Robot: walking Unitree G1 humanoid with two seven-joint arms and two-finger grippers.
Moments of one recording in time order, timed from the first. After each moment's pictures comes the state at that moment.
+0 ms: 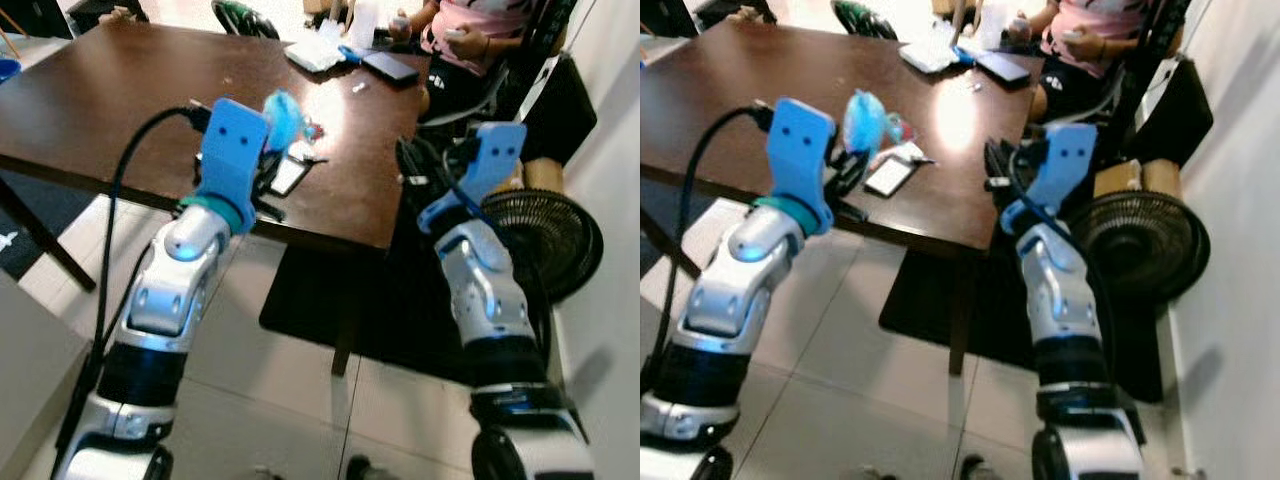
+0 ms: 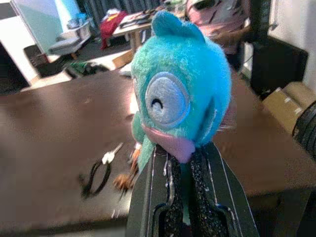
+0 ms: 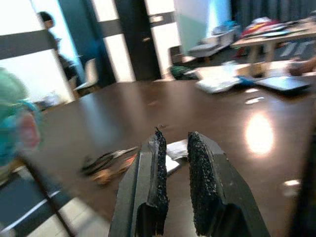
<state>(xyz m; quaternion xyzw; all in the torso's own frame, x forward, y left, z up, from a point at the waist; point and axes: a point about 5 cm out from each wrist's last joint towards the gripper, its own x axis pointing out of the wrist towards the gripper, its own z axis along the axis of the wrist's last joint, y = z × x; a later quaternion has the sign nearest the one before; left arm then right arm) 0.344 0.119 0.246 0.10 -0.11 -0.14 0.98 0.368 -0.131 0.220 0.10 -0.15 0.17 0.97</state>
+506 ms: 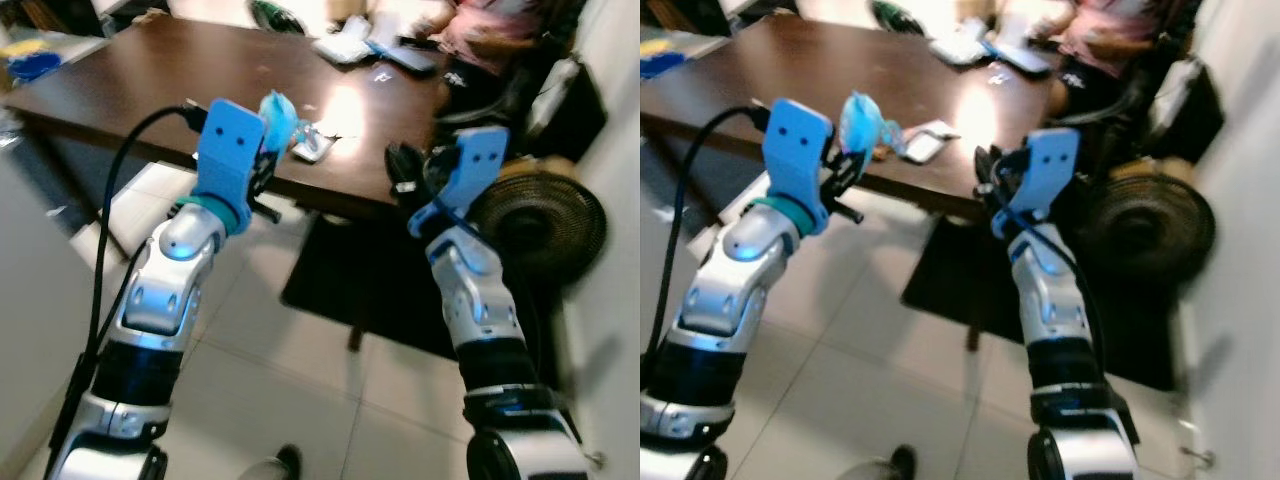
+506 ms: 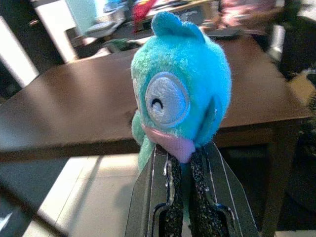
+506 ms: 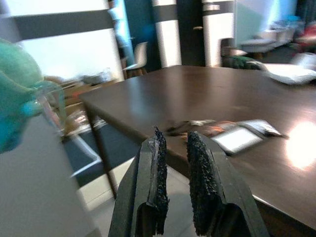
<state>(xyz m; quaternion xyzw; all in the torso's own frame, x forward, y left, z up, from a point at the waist) 0.343 0.113 0.239 0.09 -0.10 -0.16 0.98 0.368 -0.128 0.213 0.05 -0.15 0.17 0.97</state>
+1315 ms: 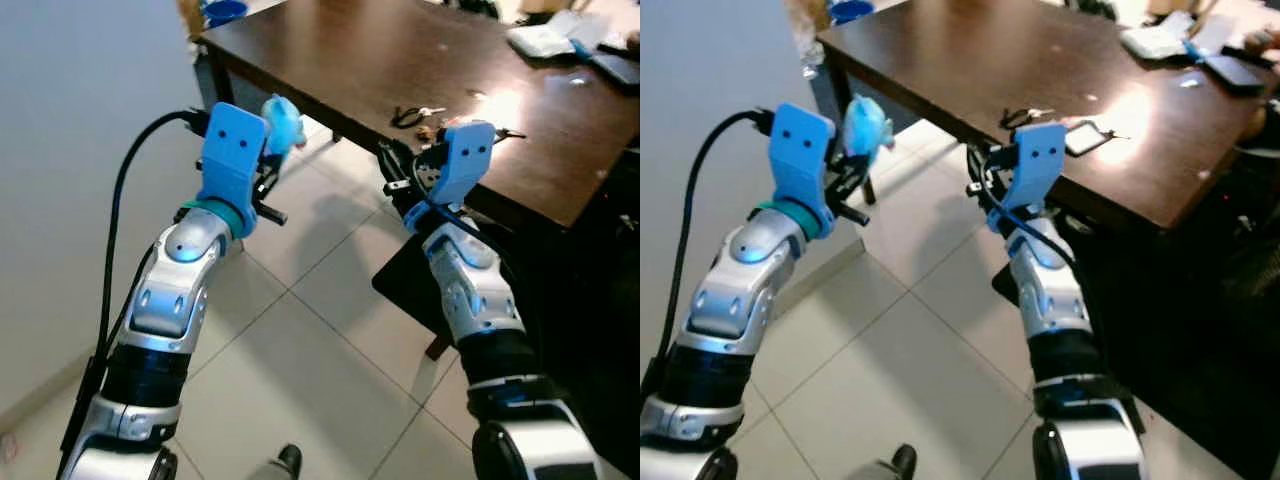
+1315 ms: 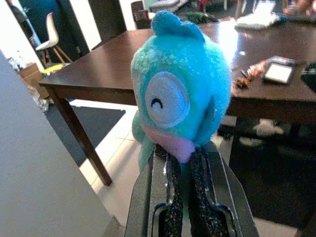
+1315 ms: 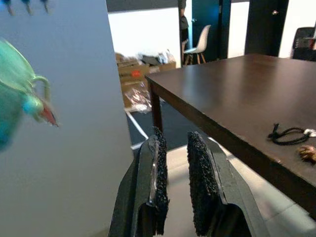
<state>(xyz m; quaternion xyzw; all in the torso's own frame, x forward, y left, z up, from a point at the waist) 0.347 0.101 0.248 0.08 -0.11 -0.16 0.98 0.373 -0.143 0.218 0.03 -0.15 0.16 0.97</state>
